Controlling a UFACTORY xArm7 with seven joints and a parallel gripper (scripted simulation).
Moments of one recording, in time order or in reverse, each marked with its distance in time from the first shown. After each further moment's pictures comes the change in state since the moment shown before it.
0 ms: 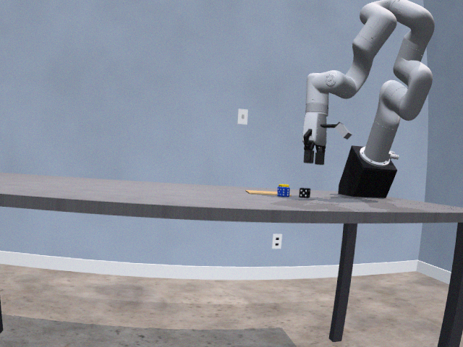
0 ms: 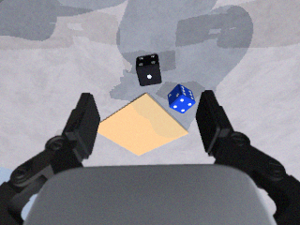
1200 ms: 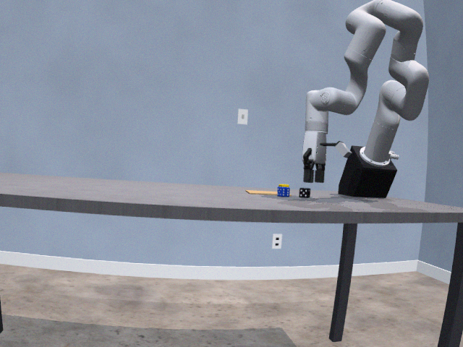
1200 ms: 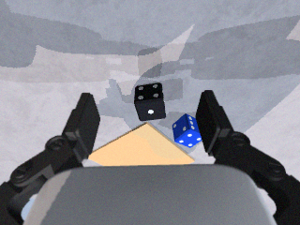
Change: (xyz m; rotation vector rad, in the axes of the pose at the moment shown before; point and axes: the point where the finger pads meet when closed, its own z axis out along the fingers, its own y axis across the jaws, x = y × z) arm 0.004 0.000 0.059 0.011 0.010 0.001
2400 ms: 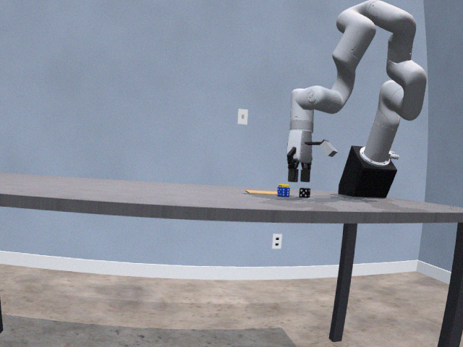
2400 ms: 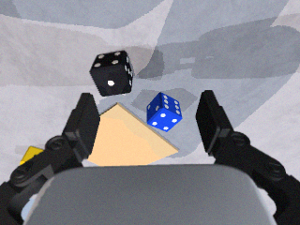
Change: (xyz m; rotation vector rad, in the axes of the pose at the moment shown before) arm -0.037 0.035 0.001 0.002 0.001 0.000
